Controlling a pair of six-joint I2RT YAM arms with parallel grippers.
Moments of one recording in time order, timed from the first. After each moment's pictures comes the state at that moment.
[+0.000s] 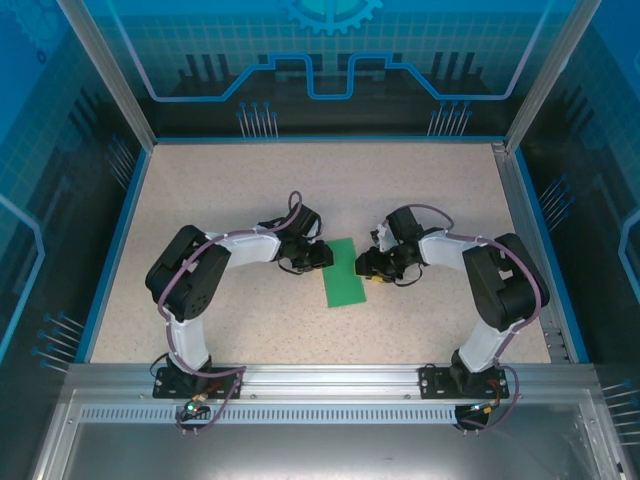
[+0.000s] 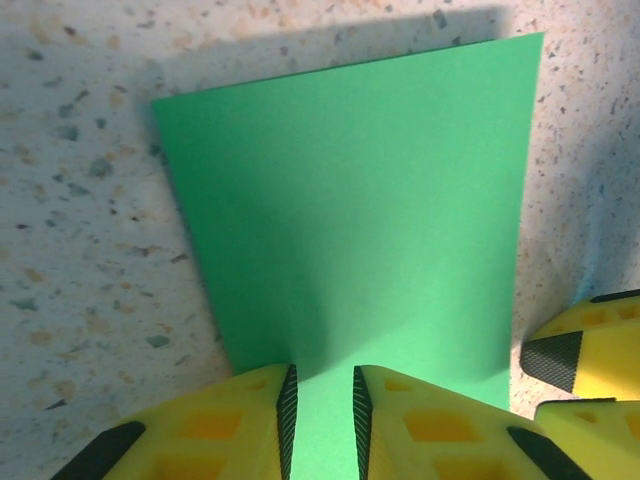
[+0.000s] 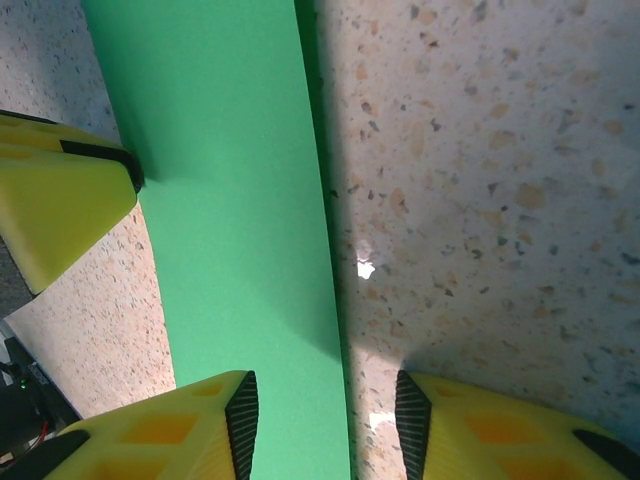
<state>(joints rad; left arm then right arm) -0.56 1.88 1.06 -0.26 0.35 -0.74 0.37 1.73 0.85 -0.35 -0.59 0.49</state>
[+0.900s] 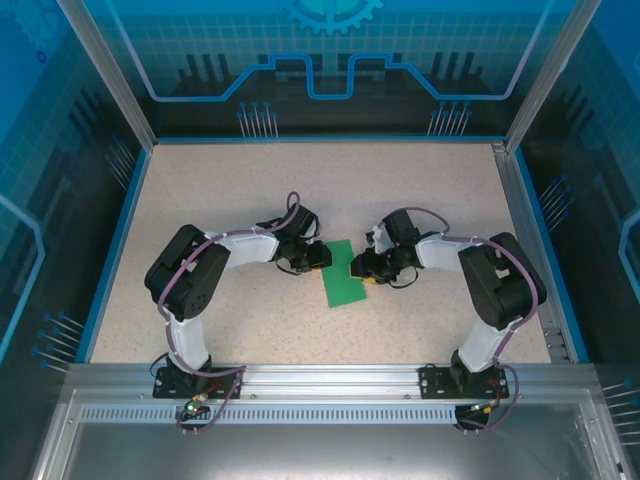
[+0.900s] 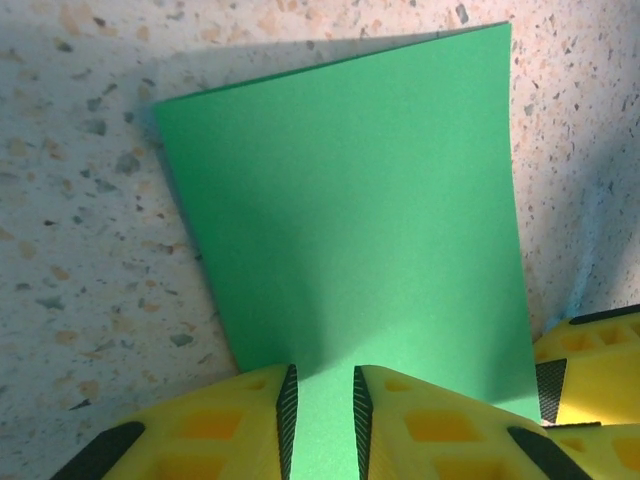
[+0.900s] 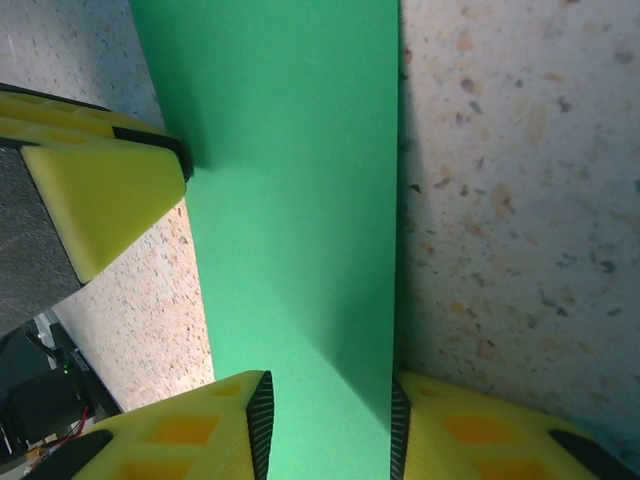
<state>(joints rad) -0.54 1.88 1.05 -0.25 0.37 -0.72 0.40 1.74 0.82 -0.25 -0.66 0.55</state>
